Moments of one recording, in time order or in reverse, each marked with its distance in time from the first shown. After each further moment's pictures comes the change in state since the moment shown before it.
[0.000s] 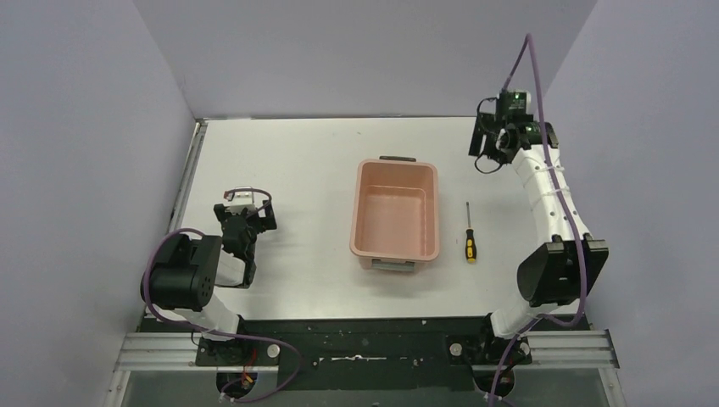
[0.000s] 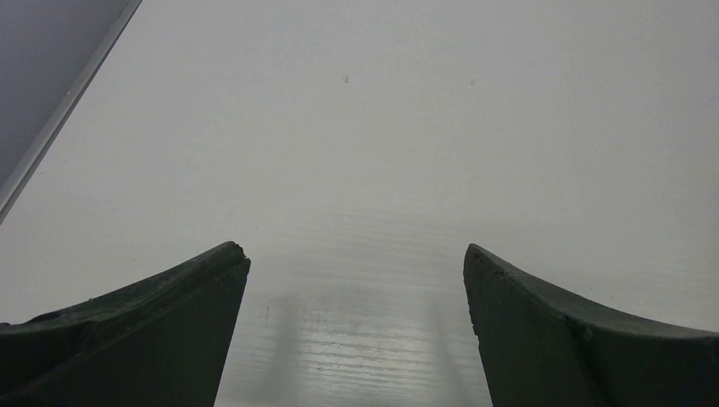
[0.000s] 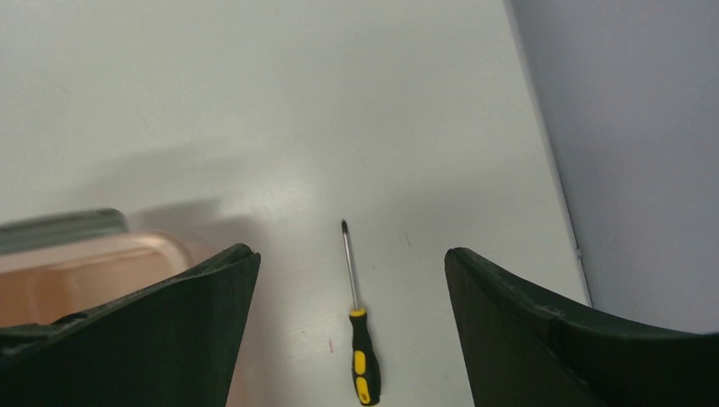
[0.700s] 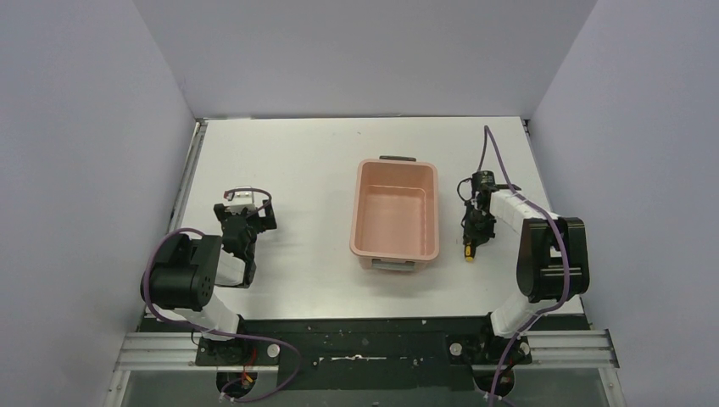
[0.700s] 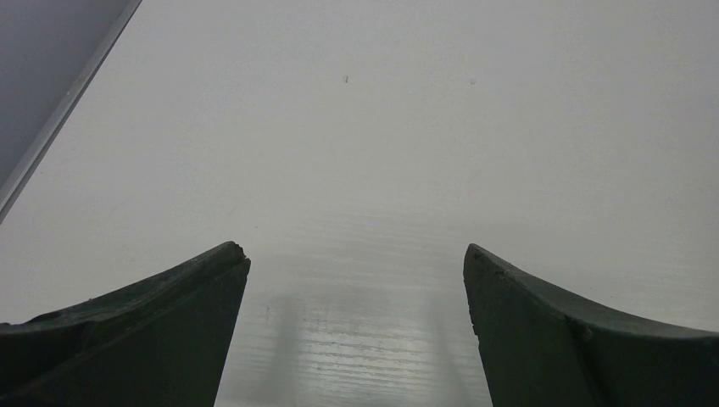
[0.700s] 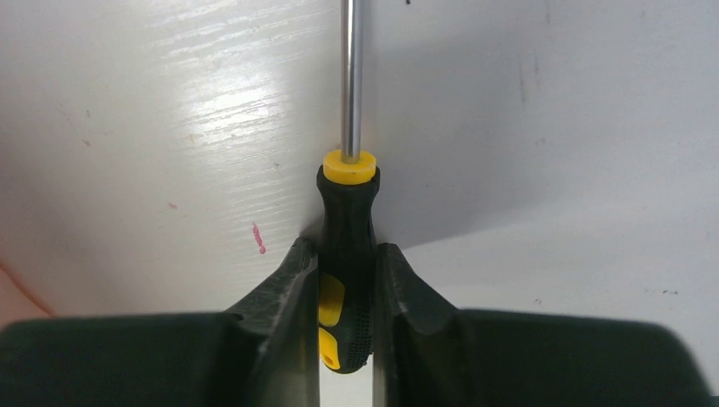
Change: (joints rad) left arm 0.000 0.000 0.000 0.000 0.000 0.000; right arm -0.042 0.040 -0.785 0.227 -0.180 0.035
